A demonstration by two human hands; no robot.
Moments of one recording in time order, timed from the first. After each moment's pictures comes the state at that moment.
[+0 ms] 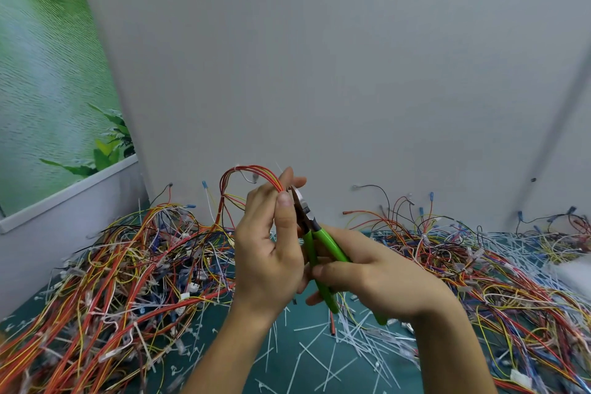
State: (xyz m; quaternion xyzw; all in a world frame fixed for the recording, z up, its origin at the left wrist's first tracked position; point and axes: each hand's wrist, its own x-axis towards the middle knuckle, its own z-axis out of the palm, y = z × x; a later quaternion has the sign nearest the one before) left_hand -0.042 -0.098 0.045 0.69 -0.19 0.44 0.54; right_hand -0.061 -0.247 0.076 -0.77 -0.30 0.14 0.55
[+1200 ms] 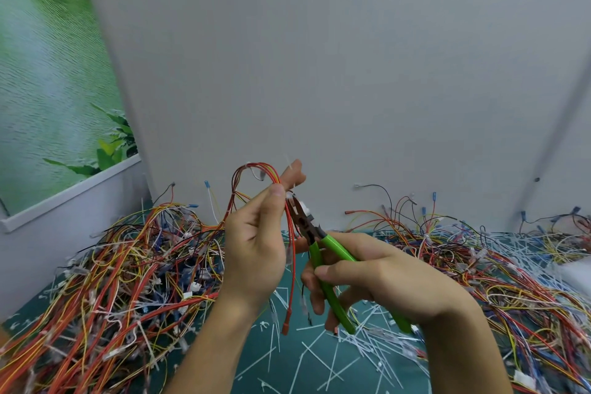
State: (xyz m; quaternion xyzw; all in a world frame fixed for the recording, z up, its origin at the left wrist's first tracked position) left_hand -0.033 -0.081 0.045 0.64 -0.22 0.30 0.67; right_hand -0.065 -0.252 0.081 -0.72 -0.26 0.23 0.60
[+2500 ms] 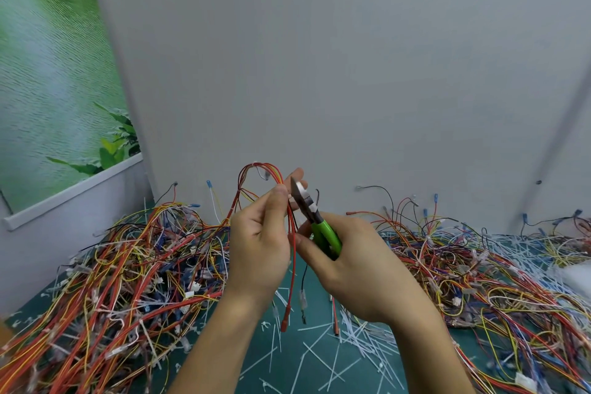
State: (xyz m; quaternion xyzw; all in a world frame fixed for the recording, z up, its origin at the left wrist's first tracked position) left_hand -0.029 -0.083 0.043 0.62 -0.17 0.27 0.72; right_hand -0.057 -0.226 0.067 -0.86 -0.29 -0.13 0.41
